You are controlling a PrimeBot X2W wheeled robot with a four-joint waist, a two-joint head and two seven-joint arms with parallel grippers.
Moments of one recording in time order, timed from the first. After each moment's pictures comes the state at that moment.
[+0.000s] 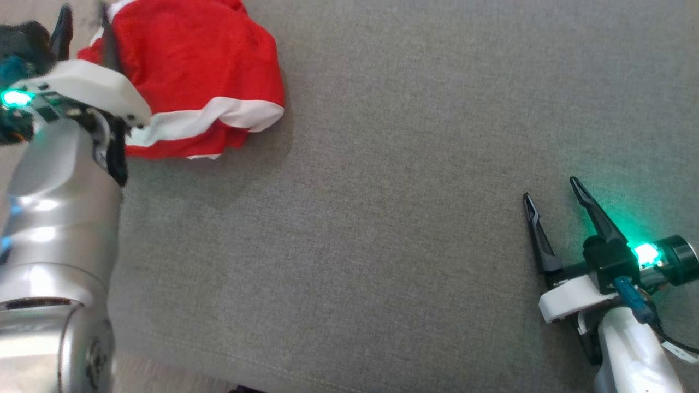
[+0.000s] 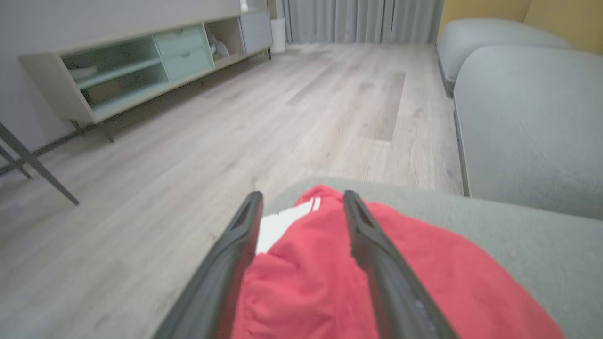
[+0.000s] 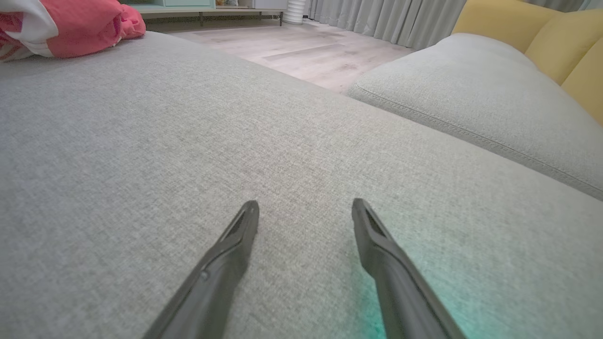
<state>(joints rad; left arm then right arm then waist) -1.11 0.17 -0.01 1.25 -0.18 -0.10 -0.23 -0.14 -0.10 0.01 0.29 -0.26 0.13 -0.26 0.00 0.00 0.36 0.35</state>
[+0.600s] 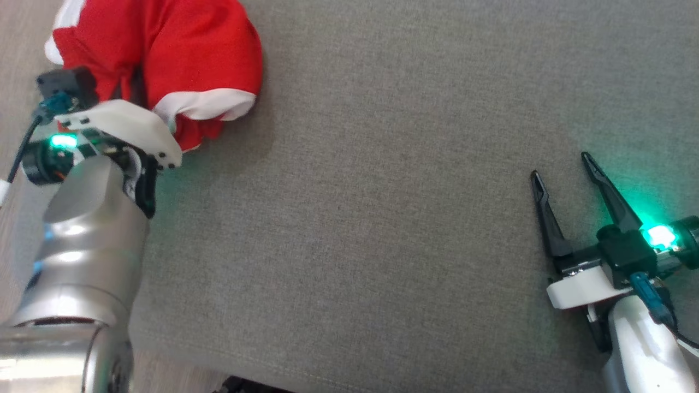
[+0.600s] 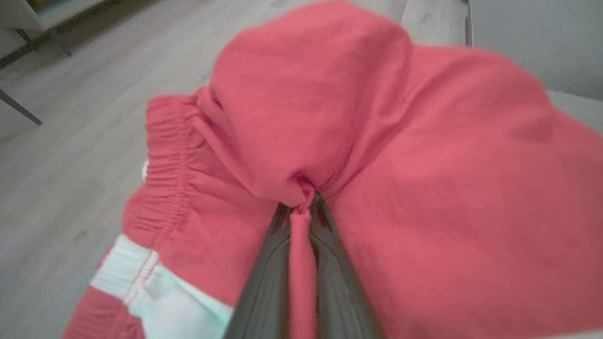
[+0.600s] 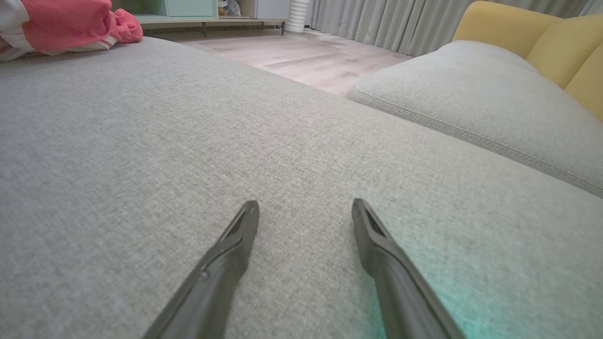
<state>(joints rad) -1.03 0.13 -0.03 1.29 -0.23 -0.11 -0.12 -0.15 -0.12 0.01 0.18 -0.27 0.13 -0.28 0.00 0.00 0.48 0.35</state>
